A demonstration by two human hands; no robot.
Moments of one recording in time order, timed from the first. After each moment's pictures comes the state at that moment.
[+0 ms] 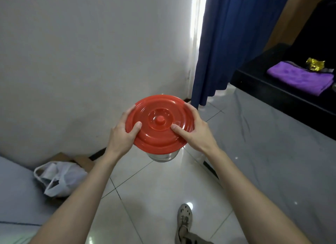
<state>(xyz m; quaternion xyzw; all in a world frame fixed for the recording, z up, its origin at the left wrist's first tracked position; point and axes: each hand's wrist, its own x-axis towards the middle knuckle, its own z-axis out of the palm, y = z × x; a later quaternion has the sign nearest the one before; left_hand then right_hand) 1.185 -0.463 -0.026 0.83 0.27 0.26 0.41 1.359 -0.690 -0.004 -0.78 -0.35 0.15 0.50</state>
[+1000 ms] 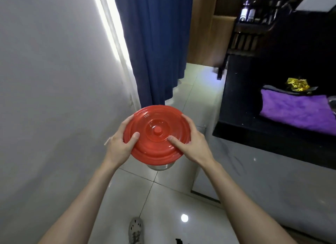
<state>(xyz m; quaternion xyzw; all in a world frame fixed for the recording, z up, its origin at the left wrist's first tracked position) 1.621 -0.292 -0.061 0.87 0.05 0.12 0.47 1.657 -0.573 -0.044 -0.85 -0.12 0.03 0.51</state>
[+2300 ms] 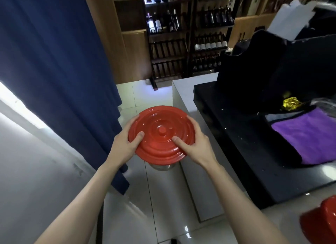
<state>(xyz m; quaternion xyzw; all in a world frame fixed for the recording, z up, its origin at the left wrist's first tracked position) 2.031 -0.318 -0.036 0.83 -0.25 -0.07 0.49 1.887 -0.561 -0.033 -0.83 0.16 -0.16 0.51</state>
